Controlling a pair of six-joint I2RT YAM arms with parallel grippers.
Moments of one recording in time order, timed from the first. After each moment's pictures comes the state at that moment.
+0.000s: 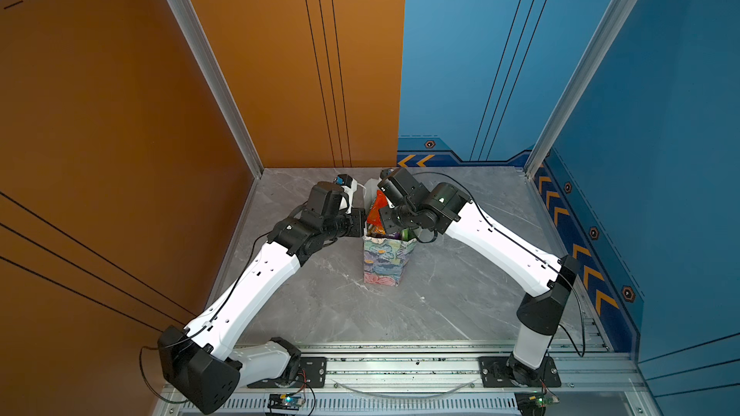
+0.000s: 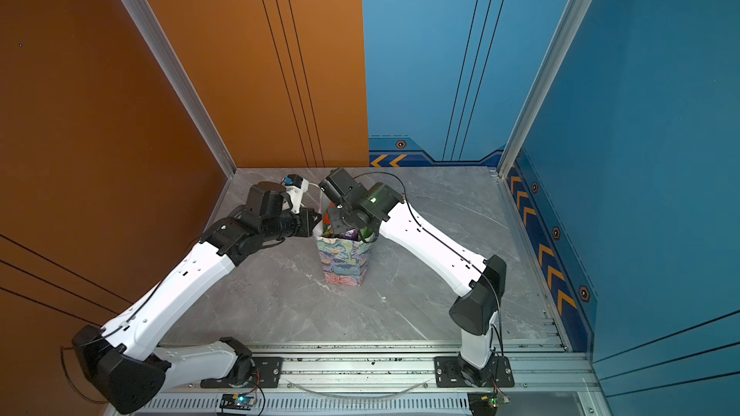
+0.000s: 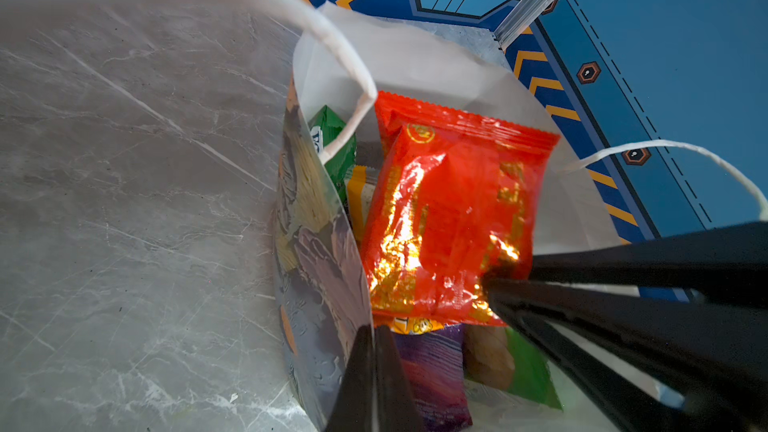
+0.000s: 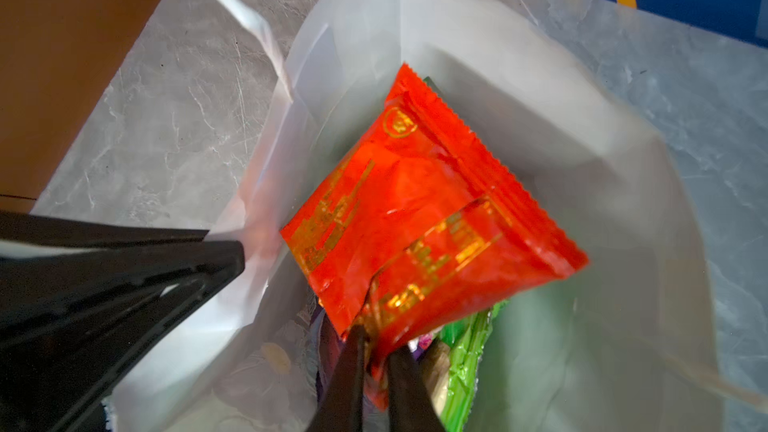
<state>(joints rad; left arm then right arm) -0.50 1.24 1.23 -0.63 0.13 -0.42 0.90 1.82 2.01 -1.11 0.20 0.42</state>
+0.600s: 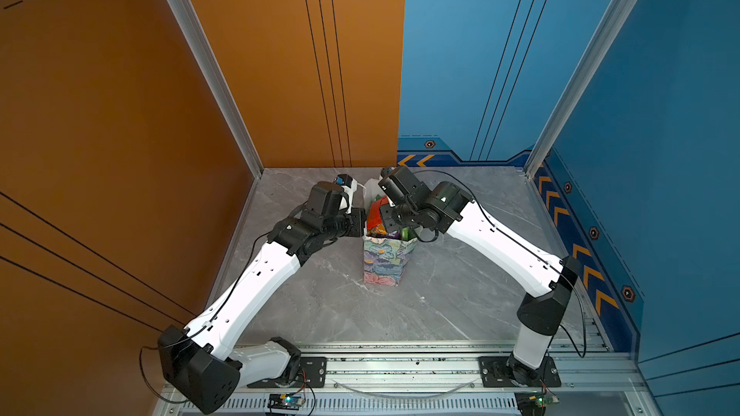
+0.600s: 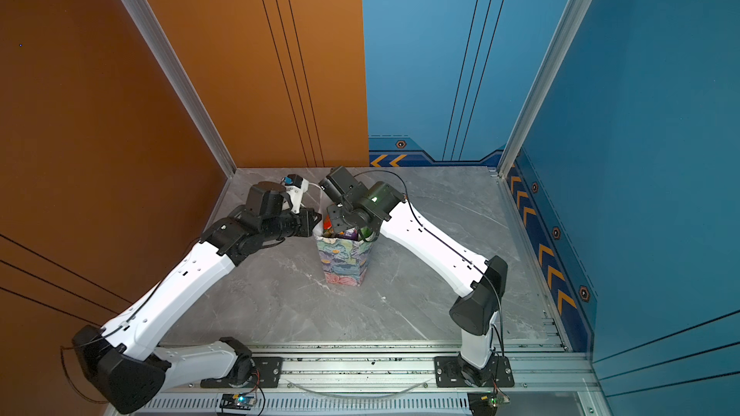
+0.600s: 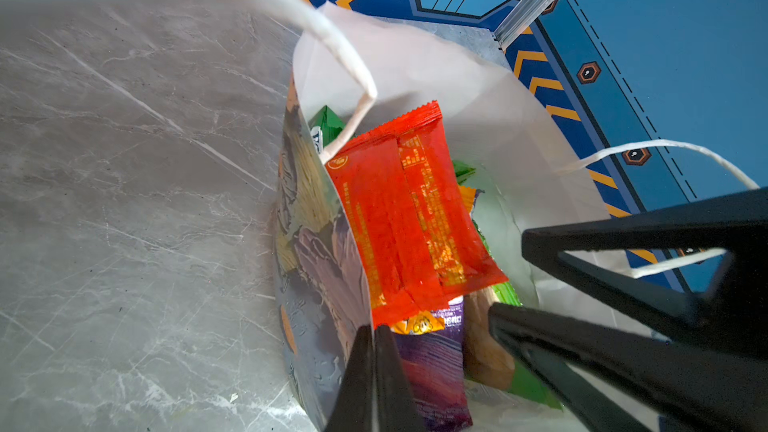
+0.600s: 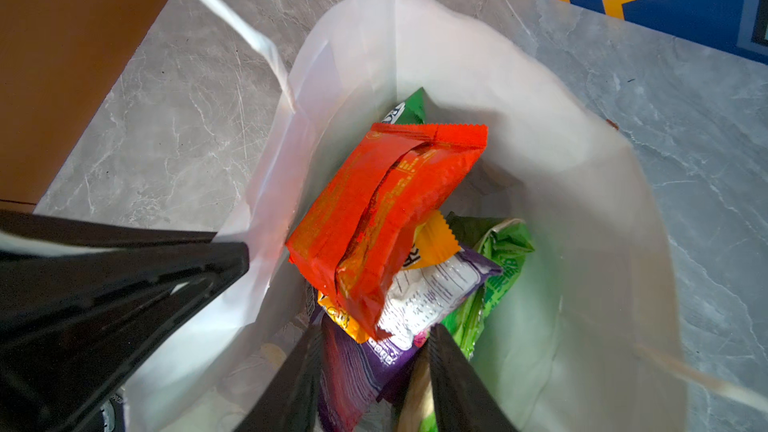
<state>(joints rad) -0.50 1.24 1.23 -0.63 0.13 -0.42 0.90 1.81 2.03 -1.12 0.21 0.41</state>
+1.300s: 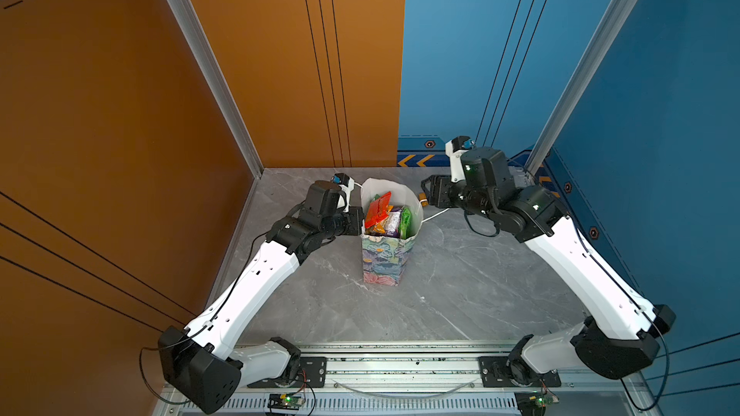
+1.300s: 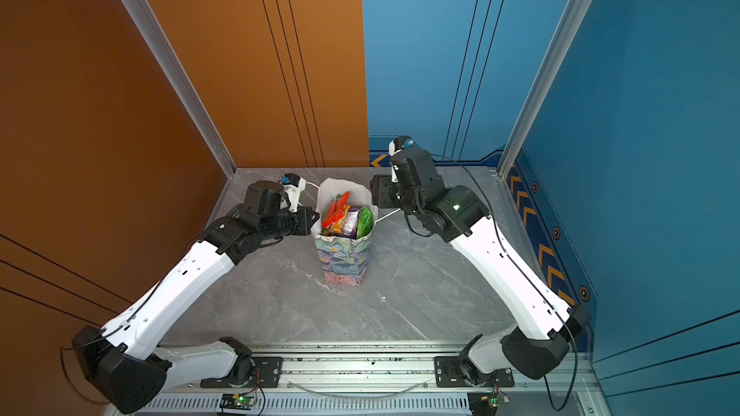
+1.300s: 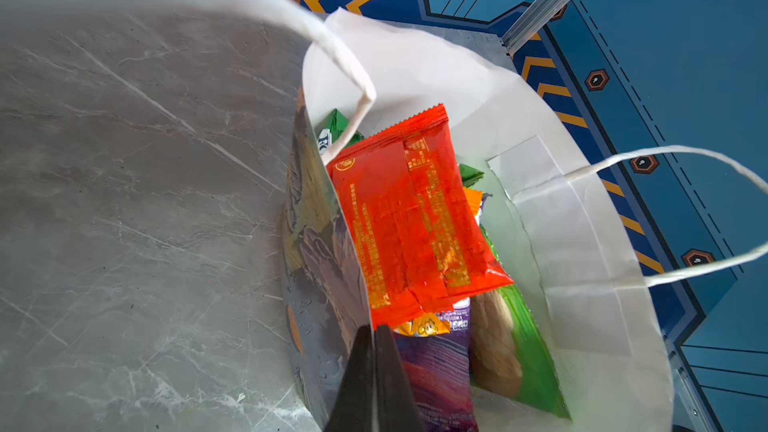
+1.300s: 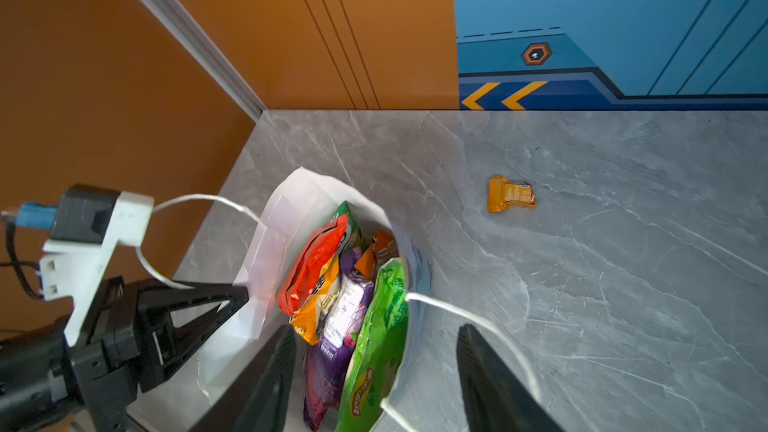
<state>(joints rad) -0.47 1.24 1.23 -0.63 0.13 -0.42 0.64 1.39 1.76 -0.90 0.15 0.47</state>
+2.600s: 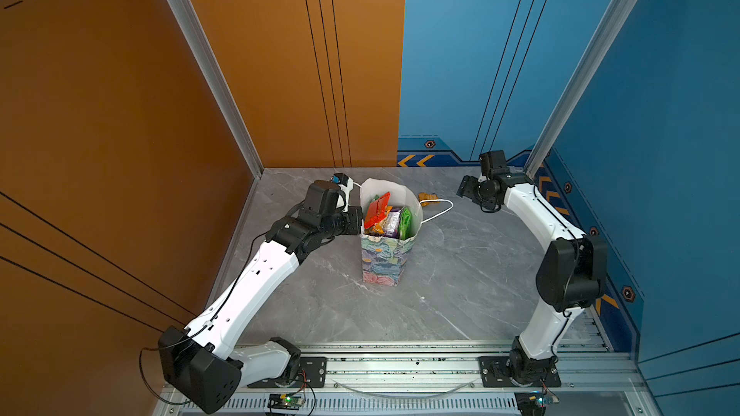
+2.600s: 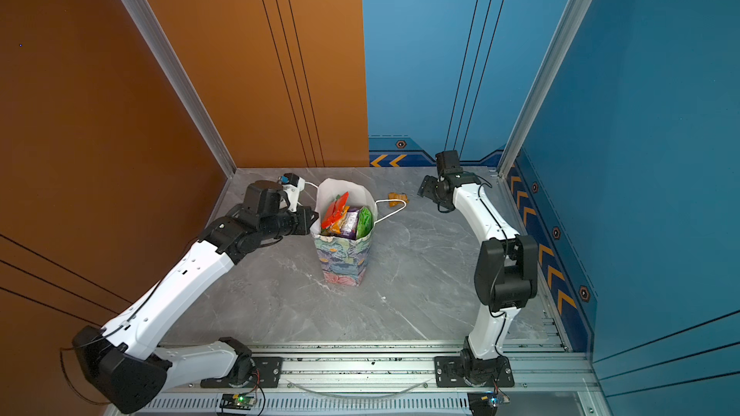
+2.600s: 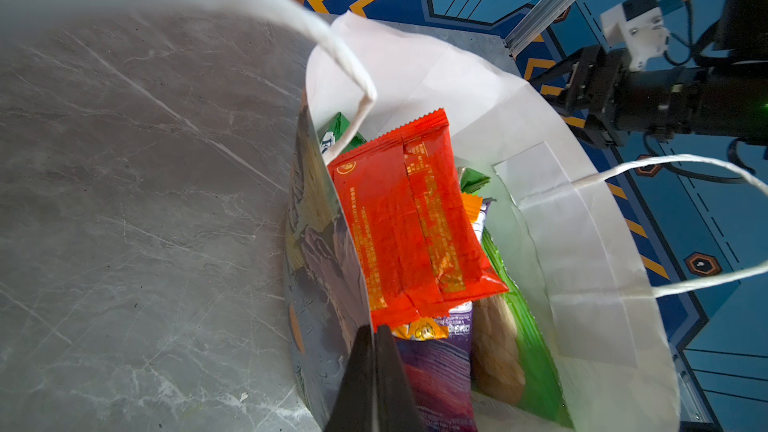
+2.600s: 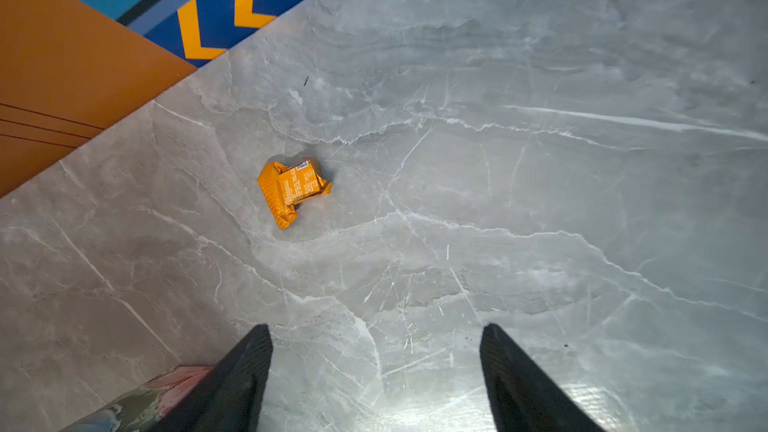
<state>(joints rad) -0.47 1.24 1.23 -0.63 0.13 -0.42 0.15 1.86 1.61 -0.71 0.00 0.54</state>
